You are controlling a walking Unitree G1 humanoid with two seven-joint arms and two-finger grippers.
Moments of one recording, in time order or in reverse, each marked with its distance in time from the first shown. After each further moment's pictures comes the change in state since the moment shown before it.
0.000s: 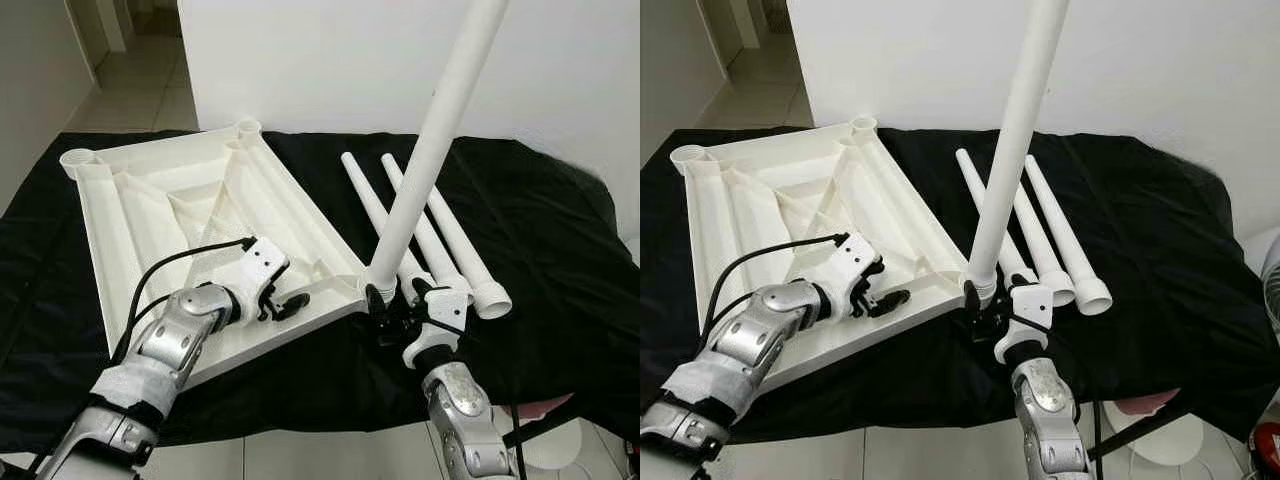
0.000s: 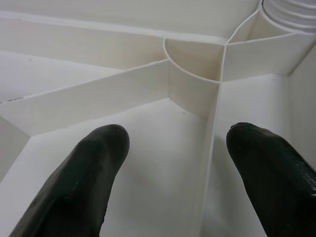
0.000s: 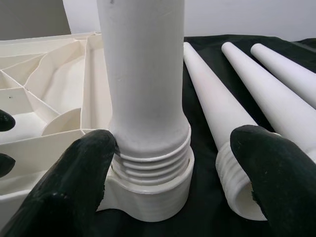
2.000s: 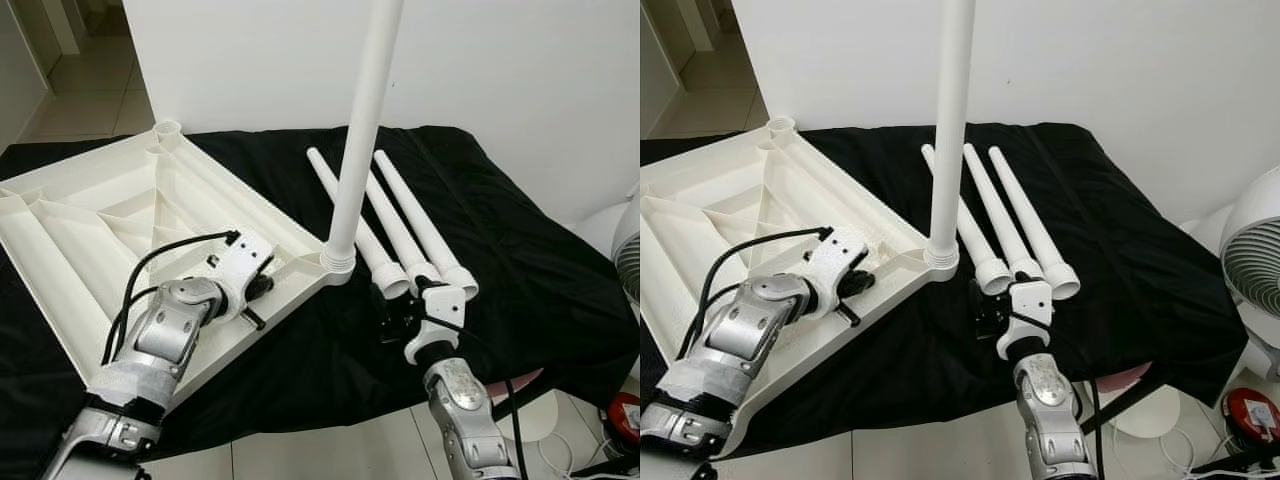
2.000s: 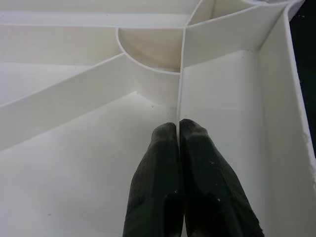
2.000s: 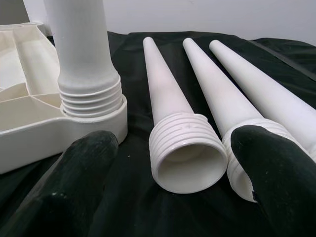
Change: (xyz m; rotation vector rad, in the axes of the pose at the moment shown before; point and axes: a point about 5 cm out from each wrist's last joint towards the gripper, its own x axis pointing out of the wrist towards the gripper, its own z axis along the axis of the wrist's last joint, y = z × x) left arm -0.022 0.018 -0.001 -0.067 0.113 0.165; right arm 0.007 -0.001 -0.004 -0.049 0.002 0.006
